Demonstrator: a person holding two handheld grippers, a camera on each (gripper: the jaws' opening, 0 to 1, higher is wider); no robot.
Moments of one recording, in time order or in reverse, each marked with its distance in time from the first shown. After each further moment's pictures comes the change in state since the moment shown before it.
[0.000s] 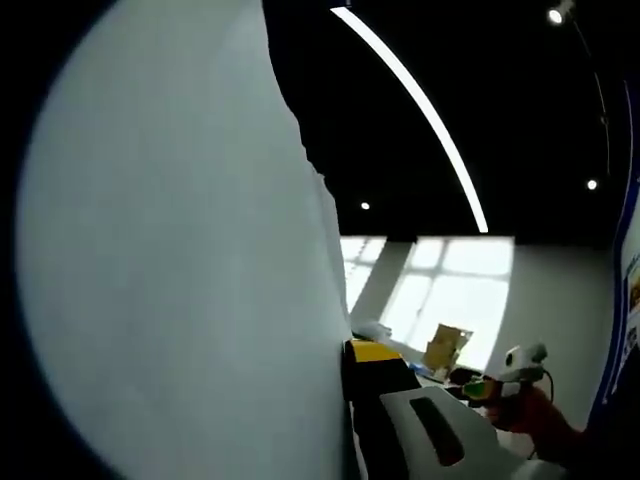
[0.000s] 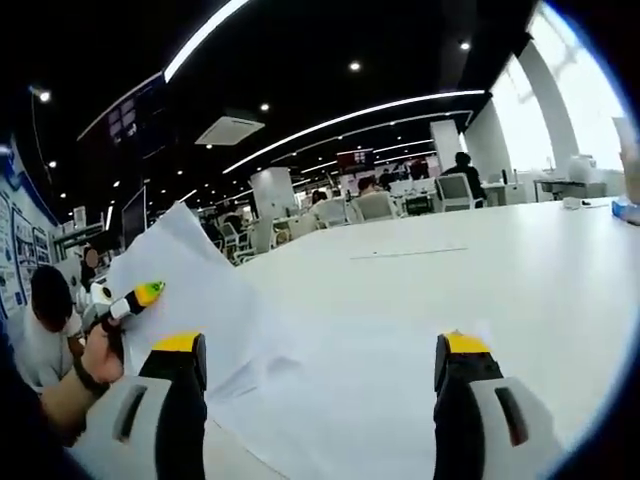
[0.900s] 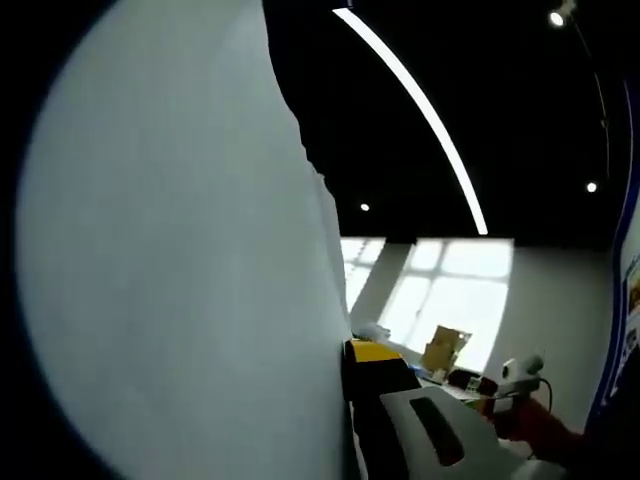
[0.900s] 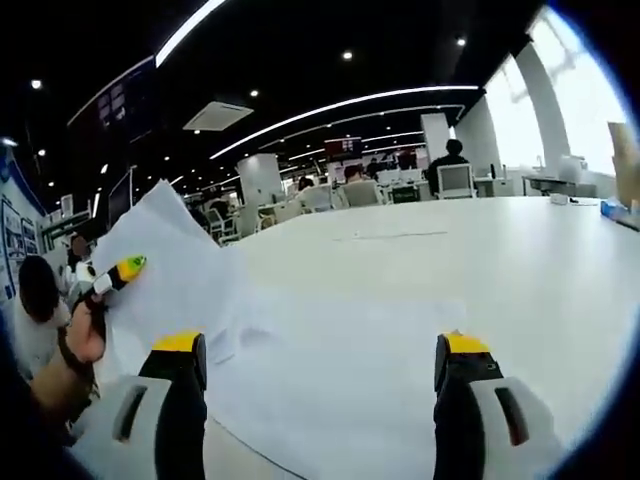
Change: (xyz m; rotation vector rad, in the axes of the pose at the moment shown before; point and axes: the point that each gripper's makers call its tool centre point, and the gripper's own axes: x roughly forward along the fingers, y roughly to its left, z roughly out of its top) left arm 0.000 -0.001 0.001 -0.009 -0.004 -0.005; right arm -0.007 -0.022 -0.027 -0.015 0.061 -0.067
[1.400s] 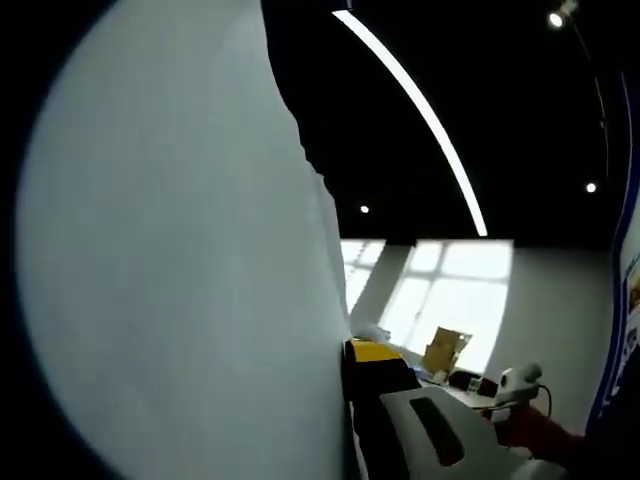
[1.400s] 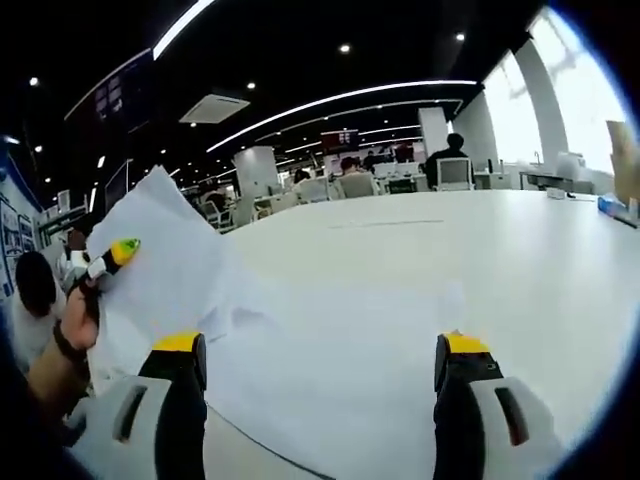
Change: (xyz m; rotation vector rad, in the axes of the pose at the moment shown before) left arm 0.000 0.000 0.001 0.012 -0.007 -0.001; right arm -0.003 -0.008 -0.019 -0.010 0.034 -0.018
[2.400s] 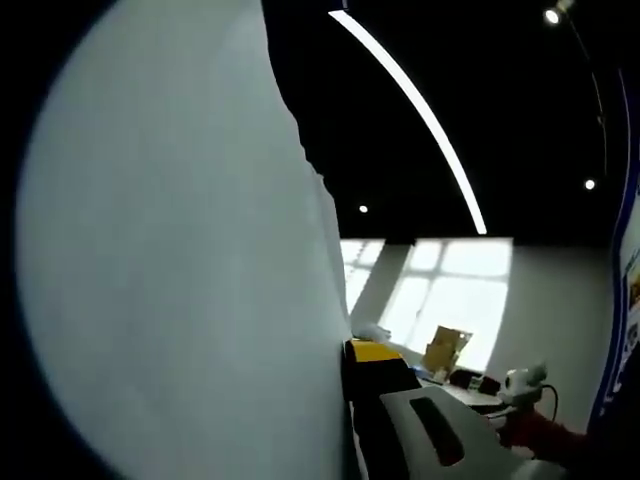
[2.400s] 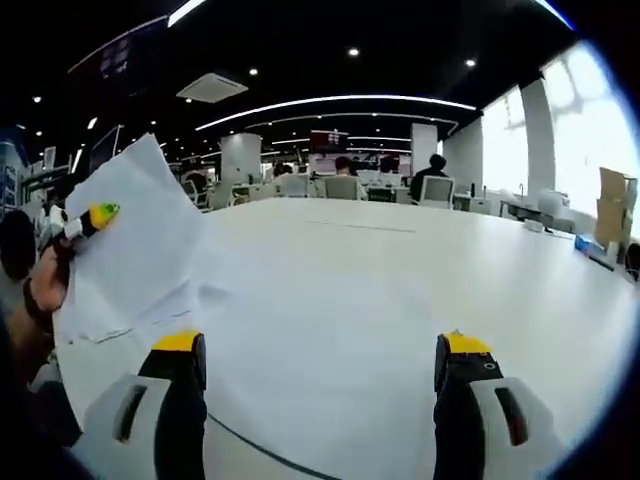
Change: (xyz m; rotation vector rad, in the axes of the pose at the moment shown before) left arm 0.000 -0.001 0.001 0.004 0.000 -0.003; right arm -0.010 -0.020 -0.002 -0.152 0.010 -0.136
